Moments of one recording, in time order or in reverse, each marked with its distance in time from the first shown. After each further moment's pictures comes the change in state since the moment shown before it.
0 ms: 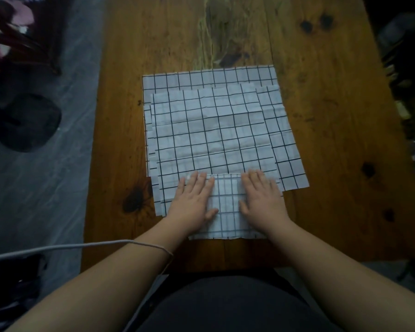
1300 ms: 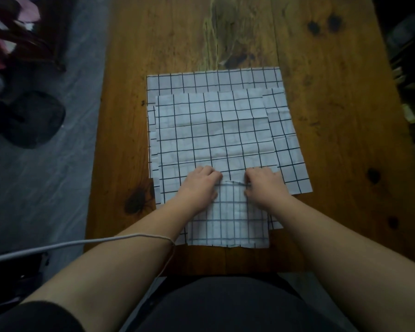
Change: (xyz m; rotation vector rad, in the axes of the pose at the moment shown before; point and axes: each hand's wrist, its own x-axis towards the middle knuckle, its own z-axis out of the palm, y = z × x) left_hand 0.046 -0.005 -0.028 -0.185 0.135 0.084; right_hand 0.050 0.002 -0.038 0.024 -0.064 0.043
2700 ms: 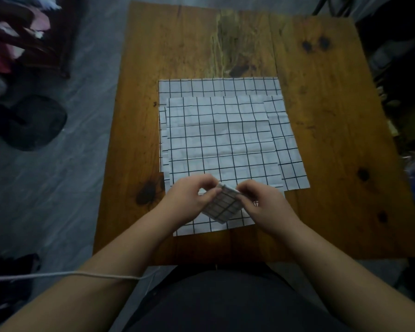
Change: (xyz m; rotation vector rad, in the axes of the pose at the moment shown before) left_hand -0.116 0.018 -0.075 -0.562 0.095 -0.050; right_hand -0.113 -0.054 -0.023 0.540 0.159 -0.191
